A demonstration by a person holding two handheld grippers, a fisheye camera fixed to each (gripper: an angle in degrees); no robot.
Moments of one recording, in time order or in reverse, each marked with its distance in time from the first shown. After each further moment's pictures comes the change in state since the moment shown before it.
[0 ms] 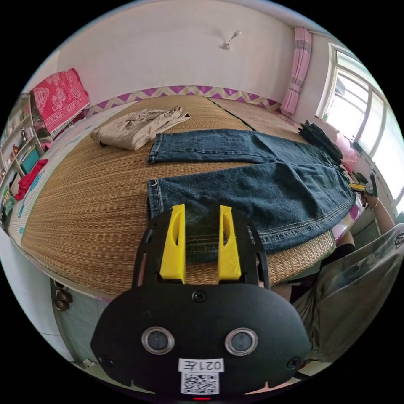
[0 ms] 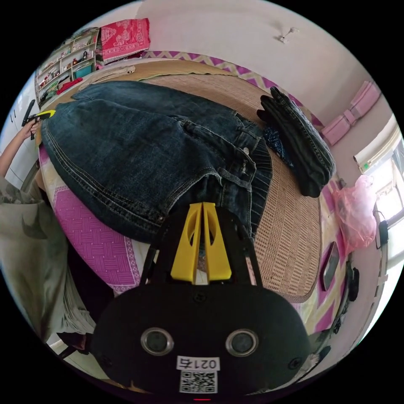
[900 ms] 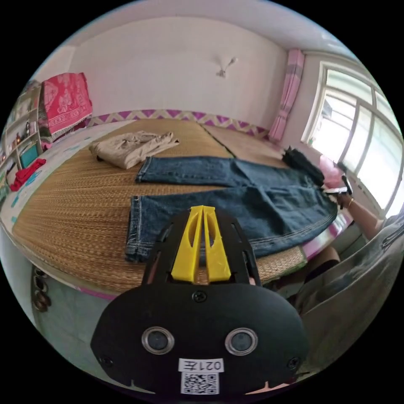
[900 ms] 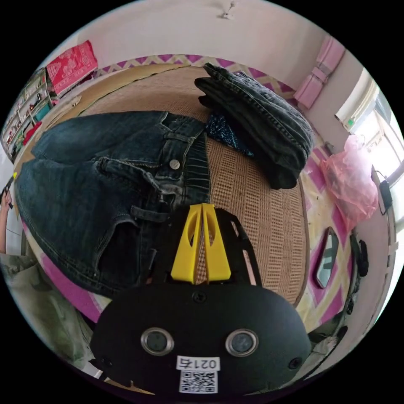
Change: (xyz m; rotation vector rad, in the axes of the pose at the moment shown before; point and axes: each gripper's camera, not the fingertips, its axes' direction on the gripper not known) left arm 0.045 0.048 -0.100 0.220 0.109 -0.076; right arm 0.095 0.043 0.029 -0.022 0.014 0.258
